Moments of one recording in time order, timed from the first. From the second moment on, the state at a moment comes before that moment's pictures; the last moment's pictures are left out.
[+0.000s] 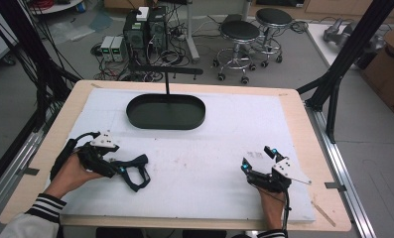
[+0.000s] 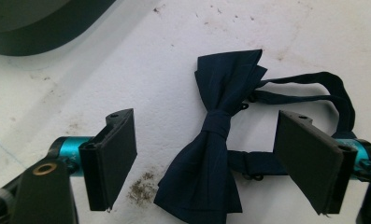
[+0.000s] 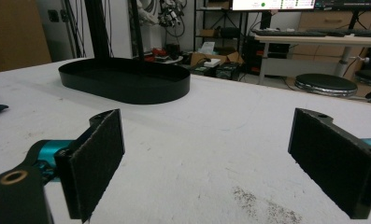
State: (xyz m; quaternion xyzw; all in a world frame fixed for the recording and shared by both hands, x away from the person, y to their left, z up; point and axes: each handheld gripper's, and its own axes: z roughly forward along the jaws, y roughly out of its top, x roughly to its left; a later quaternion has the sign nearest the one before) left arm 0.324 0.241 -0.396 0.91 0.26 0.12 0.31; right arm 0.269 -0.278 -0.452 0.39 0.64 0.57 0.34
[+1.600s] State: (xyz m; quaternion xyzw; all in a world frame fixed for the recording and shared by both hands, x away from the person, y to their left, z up) left arm 0.338 0.210 -0.411 0.94 0.25 0.09 0.21; right arm 0.268 -0.278 -0.452 0.39 0.64 0.57 0.34
